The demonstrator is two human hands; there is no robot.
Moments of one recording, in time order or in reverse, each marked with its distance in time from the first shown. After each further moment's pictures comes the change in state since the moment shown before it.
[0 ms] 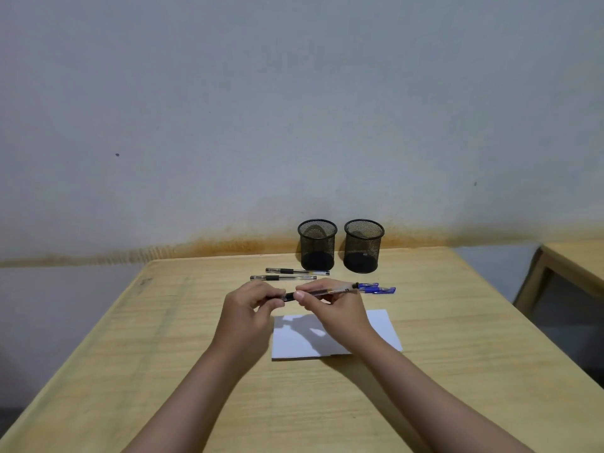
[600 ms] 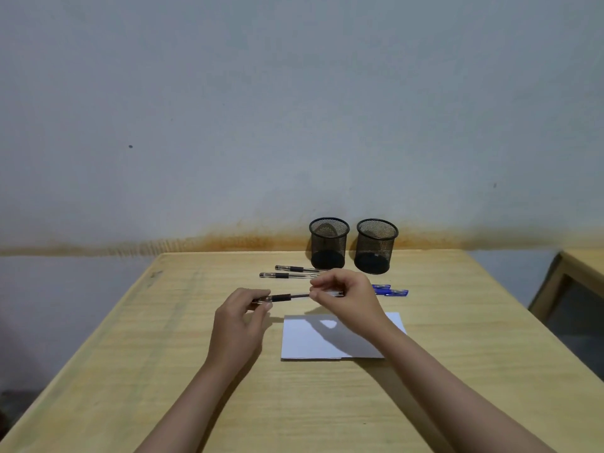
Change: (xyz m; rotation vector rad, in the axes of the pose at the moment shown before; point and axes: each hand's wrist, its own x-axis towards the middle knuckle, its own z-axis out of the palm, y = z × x) left_hand -0.019 -0.028 -0.012 0.108 0.124 -0.137; right_hand 0.020 0.003 -0.006 -0.060 -0.060 -0.049
